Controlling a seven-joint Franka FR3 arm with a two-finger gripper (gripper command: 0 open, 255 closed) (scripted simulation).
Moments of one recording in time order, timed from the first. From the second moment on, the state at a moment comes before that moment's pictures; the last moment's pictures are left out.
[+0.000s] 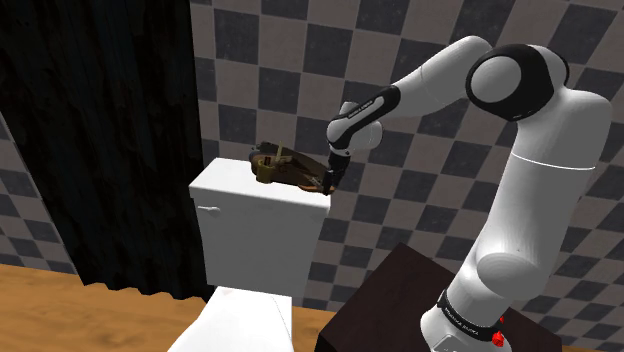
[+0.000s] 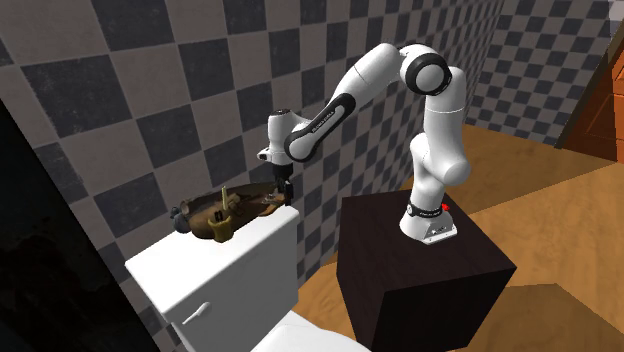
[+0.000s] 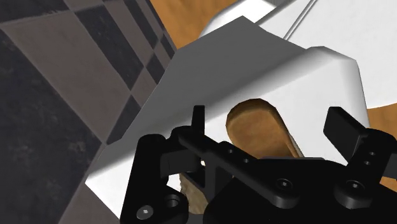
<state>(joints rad) 0.02 0.16 -0.26 -2.23 0.19 2.38 -0.57</state>
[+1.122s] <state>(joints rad) 0.02 0.13 -0.26 -2.23 0.17 2.36 -0.56</state>
